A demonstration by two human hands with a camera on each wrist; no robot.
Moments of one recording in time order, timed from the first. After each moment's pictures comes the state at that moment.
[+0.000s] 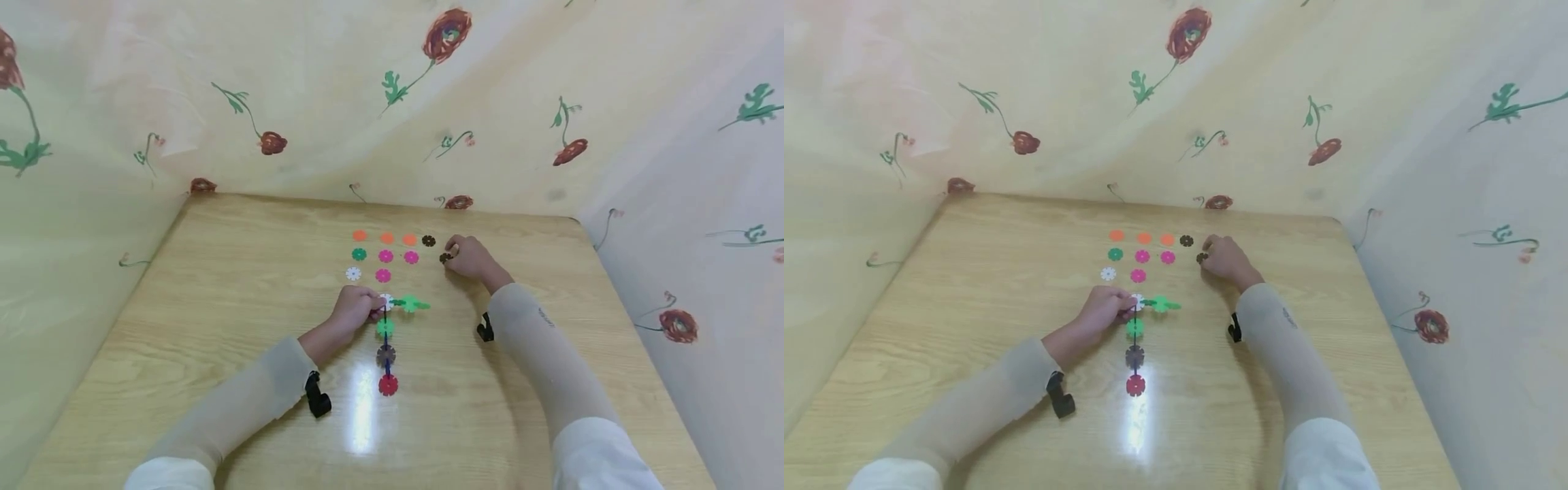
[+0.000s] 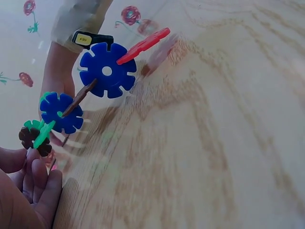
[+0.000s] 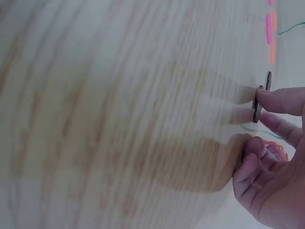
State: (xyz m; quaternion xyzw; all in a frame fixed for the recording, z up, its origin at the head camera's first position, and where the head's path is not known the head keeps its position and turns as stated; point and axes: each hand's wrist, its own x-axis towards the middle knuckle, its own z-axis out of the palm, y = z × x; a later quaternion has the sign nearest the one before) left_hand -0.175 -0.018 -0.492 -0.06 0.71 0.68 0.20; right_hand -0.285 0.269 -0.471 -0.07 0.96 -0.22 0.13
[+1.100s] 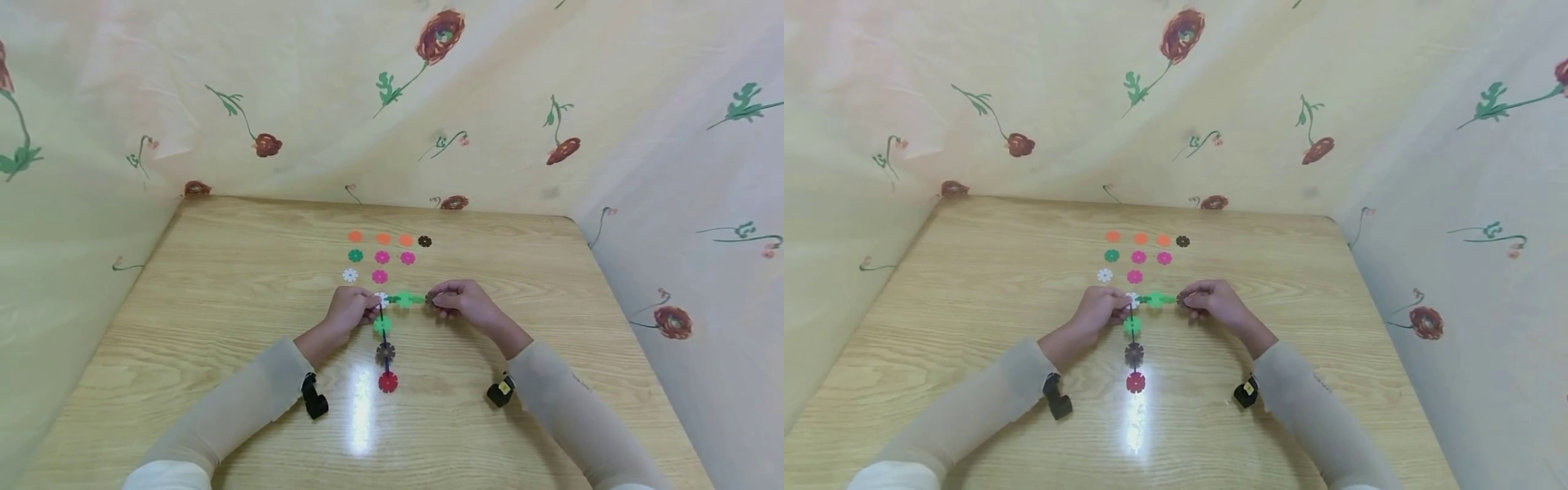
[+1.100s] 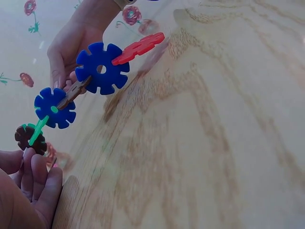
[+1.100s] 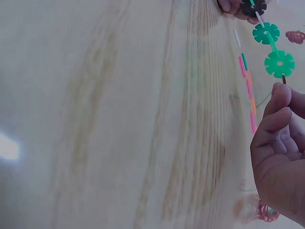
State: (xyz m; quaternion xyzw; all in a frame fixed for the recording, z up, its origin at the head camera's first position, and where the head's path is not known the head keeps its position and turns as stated) left_hand -0.175 -0.022 -0.486 -0.08 0.69 0.69 0.20; right_hand -0.176 0.251 -0.467 -0.03 0.78 -0.59 0.21
